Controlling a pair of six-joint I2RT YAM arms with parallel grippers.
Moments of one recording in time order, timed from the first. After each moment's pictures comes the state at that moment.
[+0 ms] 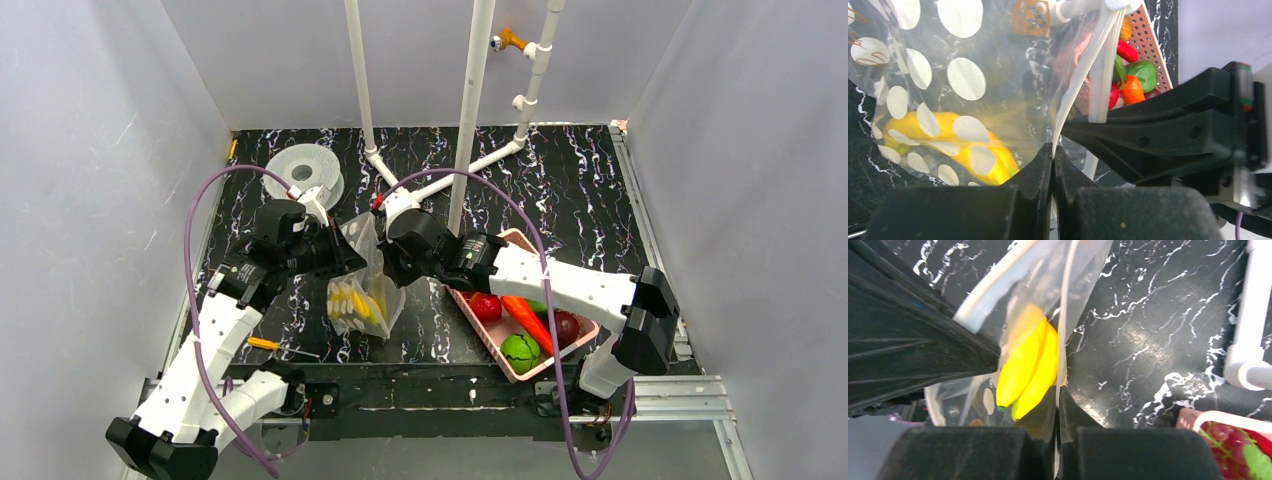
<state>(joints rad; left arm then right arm) -0.39 0.90 1.02 -0.80 0.32 -0.59 1.16 1.58 1.40 -0.48 0.15 0.42</state>
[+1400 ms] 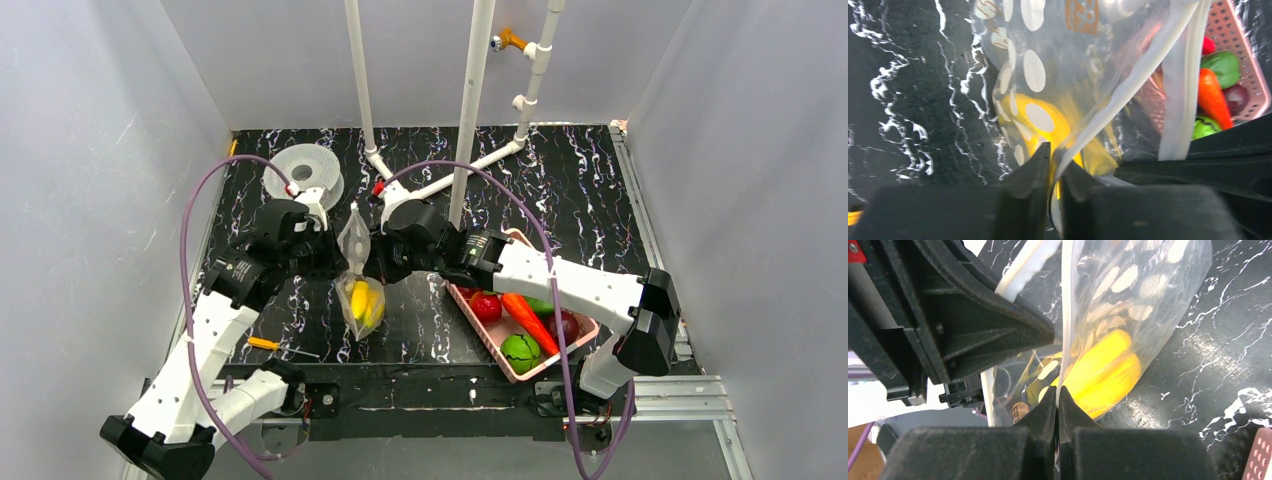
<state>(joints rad) -0.43 0.91 1.10 -0.96 0.10 -0.40 1.17 1.58 1.46 -0.43 0.02 0.58</state>
